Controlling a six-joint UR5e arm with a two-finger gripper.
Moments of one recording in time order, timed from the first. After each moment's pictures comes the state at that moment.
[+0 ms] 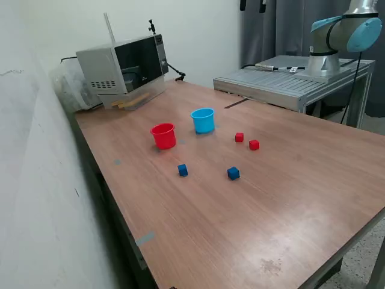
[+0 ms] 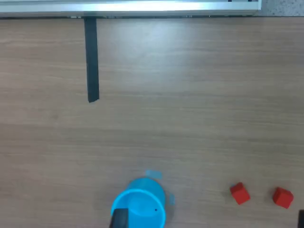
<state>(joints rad) -0.19 -1.75 1.75 -1.66 -1.72 2.94</state>
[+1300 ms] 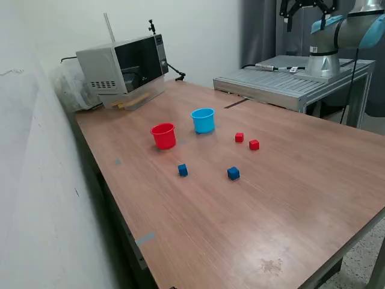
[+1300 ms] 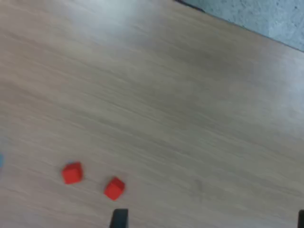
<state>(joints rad) 0.17 -1.71 1.93 -1.93 -1.57 2.95</state>
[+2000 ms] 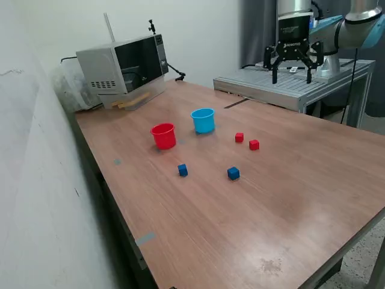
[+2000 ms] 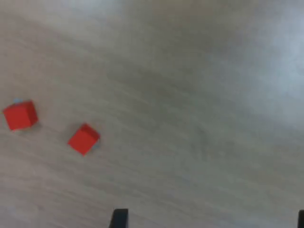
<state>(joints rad) 0.18 -1.29 1.77 -2.16 -1.52 2.94</state>
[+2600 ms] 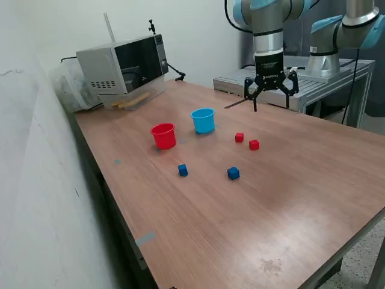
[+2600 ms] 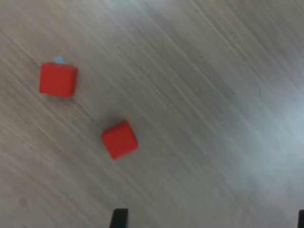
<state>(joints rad) 0.10 -1.14 1.75 -2.19 -1.51 2.44</state>
